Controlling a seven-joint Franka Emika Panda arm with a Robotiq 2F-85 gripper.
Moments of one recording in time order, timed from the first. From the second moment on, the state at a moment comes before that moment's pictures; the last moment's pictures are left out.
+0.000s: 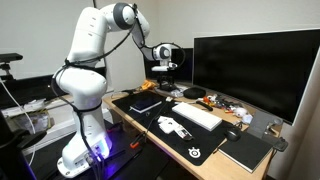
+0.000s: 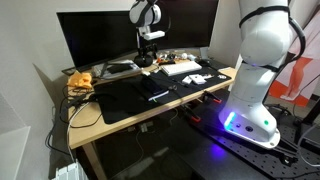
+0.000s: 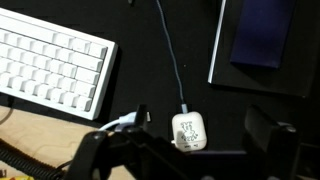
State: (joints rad) arm 0.05 0.43 -0.04 -1.84 -0.07 2.09 0.05
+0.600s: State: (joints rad) arm 0.04 0.20 -0.04 -2.13 -0.07 2.18 -0.08
